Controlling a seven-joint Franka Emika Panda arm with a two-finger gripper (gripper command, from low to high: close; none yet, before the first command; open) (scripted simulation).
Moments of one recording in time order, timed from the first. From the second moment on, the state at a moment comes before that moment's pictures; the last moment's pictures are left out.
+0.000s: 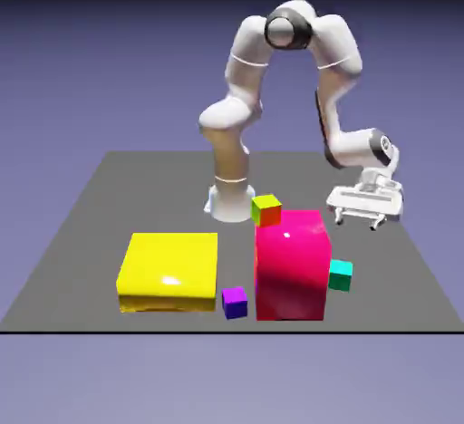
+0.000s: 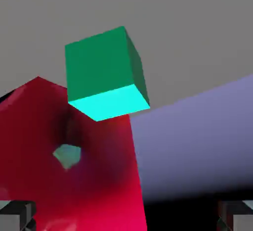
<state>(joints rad) 0.96 0.40 0.14 -2.44 -1.43 1.74 0.62</state>
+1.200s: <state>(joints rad) 0.44 -0.11 0.47 -2.55 -1.27 1.79 0.22</state>
